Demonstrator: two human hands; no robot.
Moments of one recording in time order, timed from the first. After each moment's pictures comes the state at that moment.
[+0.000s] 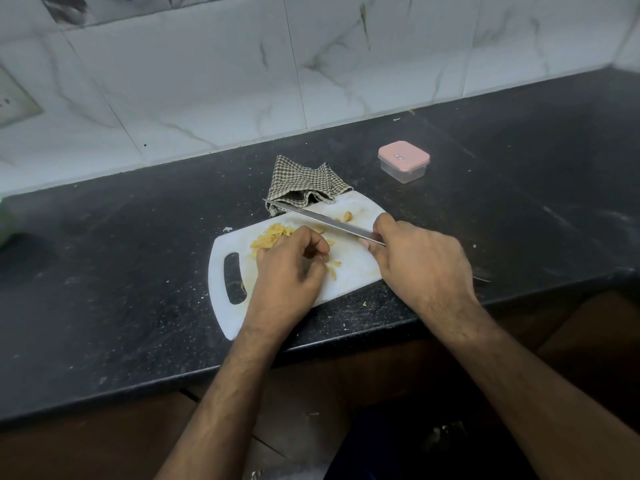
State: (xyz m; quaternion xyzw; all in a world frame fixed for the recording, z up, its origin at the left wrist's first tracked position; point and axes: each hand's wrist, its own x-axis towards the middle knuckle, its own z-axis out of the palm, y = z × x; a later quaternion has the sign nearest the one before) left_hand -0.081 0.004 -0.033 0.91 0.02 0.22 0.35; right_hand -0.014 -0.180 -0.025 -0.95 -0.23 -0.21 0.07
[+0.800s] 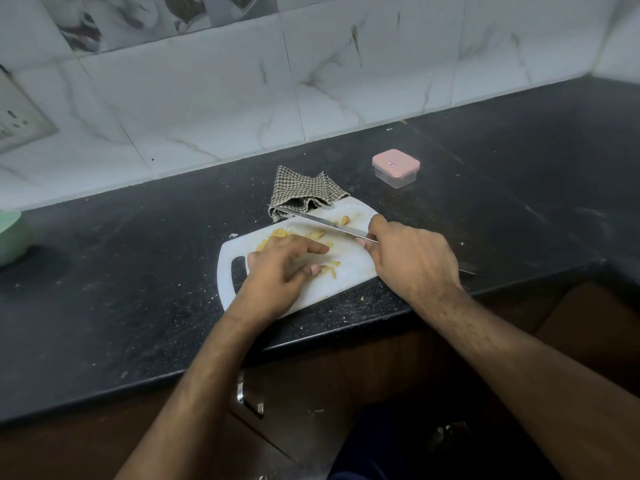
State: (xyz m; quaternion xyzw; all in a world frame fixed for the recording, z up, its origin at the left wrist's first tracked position) left_hand -0.086 0.035 -0.028 0.93 -0.03 0.15 0.34; right_hand -0.014 -0.178 -0.022 -0.95 -0.24 -0.21 0.06
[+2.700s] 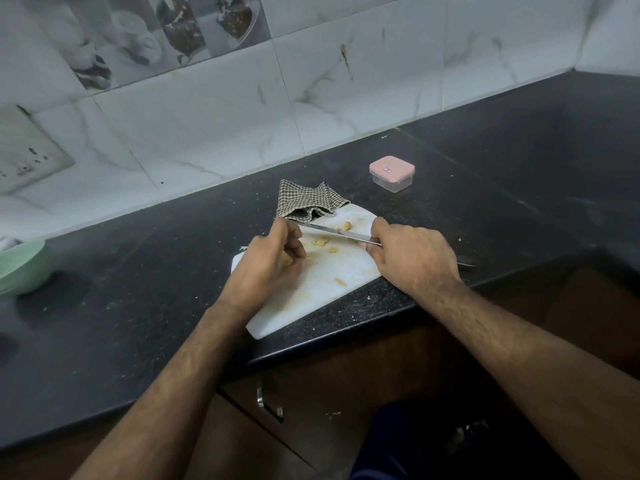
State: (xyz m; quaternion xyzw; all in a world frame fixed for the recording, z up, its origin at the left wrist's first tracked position) left_hand -0.086 0.061 0.002 0.94 -0.13 0.19 0.24; right_hand -0.015 -0.182 -0.021 -0.95 -0.22 -0.20 0.09
